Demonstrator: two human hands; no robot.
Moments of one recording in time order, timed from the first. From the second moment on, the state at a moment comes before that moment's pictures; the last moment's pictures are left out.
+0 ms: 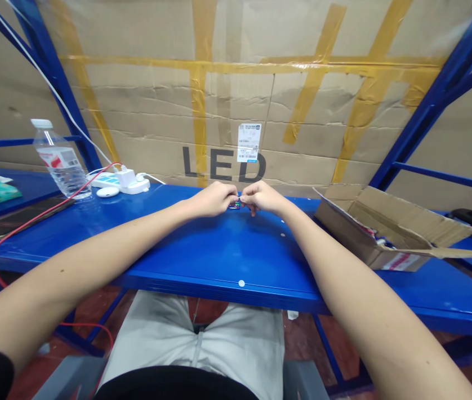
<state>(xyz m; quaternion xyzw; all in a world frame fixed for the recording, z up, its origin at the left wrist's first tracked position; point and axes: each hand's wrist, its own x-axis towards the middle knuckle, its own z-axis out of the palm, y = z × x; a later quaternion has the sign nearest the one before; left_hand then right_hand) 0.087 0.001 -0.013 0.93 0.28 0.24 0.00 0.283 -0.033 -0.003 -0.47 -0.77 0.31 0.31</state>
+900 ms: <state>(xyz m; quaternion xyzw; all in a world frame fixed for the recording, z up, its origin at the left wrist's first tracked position) 0.090 -0.002 -0.016 0.89 0.18 0.39 0.13 0.292 -0.035 0.009 -0.47 -0.74 0.34 0.34</state>
